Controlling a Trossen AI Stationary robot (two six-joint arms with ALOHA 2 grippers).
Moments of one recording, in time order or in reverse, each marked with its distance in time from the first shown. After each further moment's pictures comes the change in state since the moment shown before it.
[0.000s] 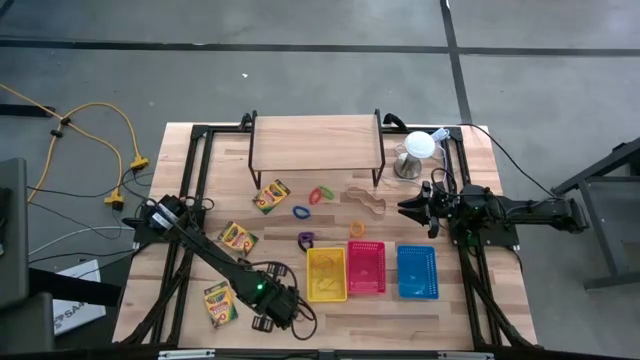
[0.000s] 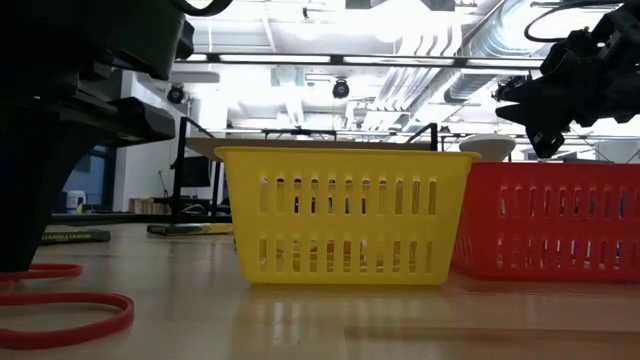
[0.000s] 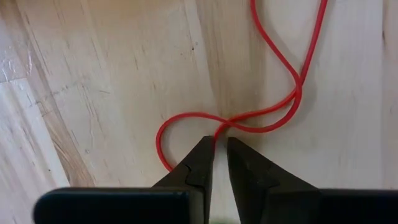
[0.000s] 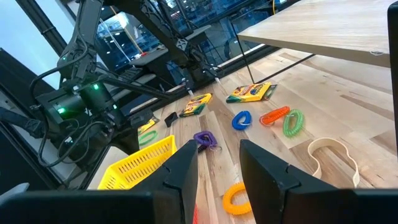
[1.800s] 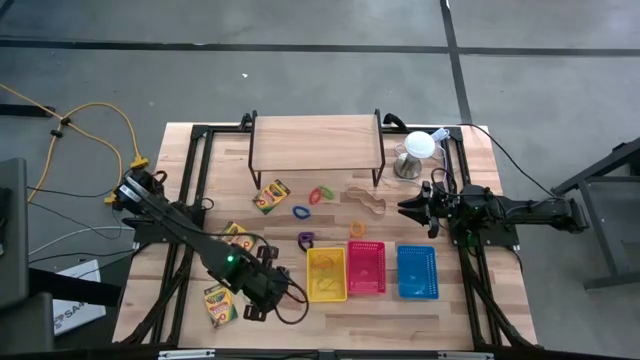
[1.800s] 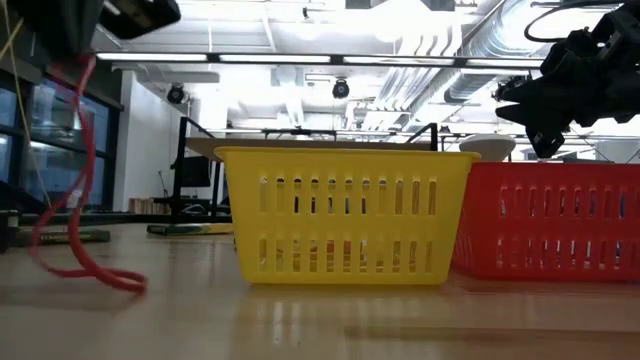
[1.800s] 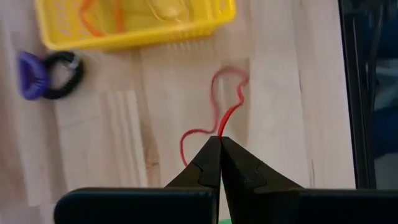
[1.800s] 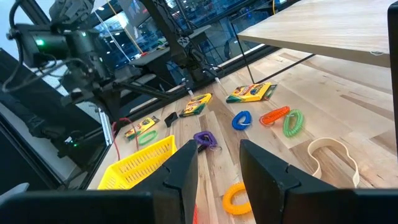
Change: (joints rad) left arm 0.025 -0.325 -0.002 -0.105 -0.073 -0.049; right arm 0.000 0.000 0.000 0.000 0.000 0.000
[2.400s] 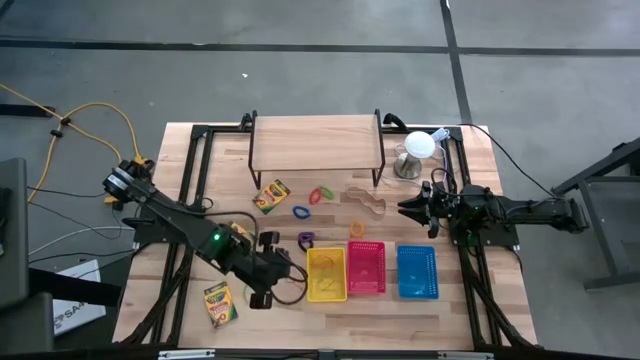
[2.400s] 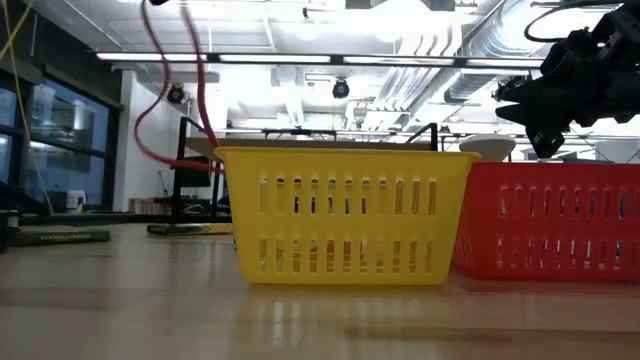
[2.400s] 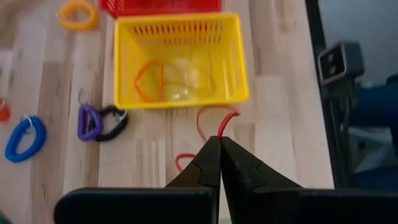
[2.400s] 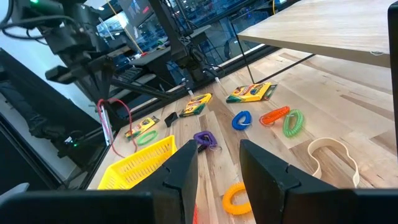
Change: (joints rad) left arm 0.058 -0.131 0.000 0.089 -0.082 0.004; right arm 0.000 0.000 0.000 0.000 0.000 0.000
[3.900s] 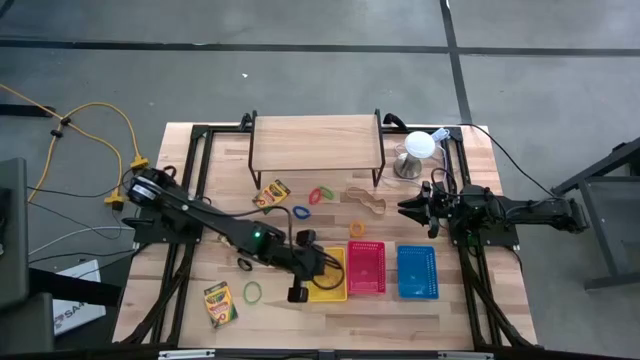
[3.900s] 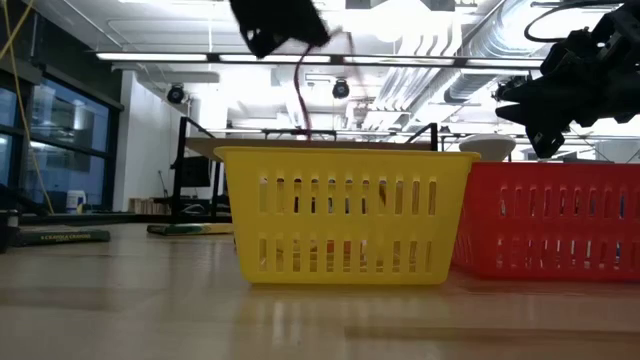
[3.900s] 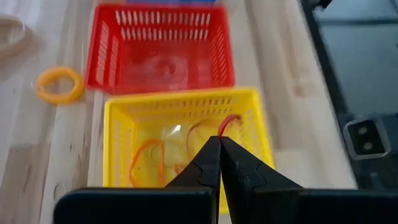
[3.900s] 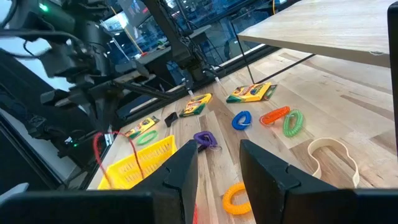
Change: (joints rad) left arm 0.161 0.205 0.002 0.359 0.102 0.183; right arm 0.000 0.000 0.000 -0.001 0.000 0.000
